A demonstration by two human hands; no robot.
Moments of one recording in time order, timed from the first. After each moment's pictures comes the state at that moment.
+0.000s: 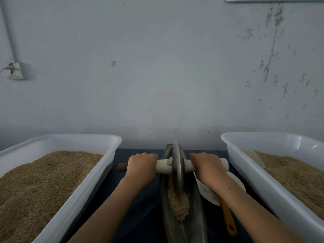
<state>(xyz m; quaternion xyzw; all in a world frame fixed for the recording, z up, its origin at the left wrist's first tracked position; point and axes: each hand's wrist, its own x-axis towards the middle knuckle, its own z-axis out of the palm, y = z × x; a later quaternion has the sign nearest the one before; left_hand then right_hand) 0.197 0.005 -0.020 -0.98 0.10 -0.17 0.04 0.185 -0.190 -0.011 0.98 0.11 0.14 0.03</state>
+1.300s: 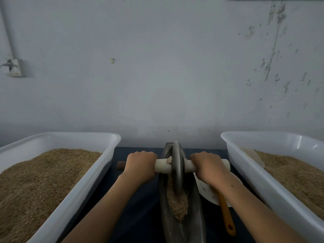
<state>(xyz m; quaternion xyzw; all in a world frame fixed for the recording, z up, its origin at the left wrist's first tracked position) 0.198 0.005 -0.016 -0.98 0.10 -0.13 0.06 0.184 -0.192 -0.003 0.99 0.10 0.08 0.05</state>
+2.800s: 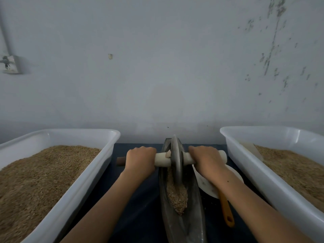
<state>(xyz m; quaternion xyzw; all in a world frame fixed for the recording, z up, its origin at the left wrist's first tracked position) 0.194 0.001 -0.018 -0.98 0.08 -0.16 0.05 0.190 -0.192 -0.013 0.98 0.12 0.15 0.05</state>
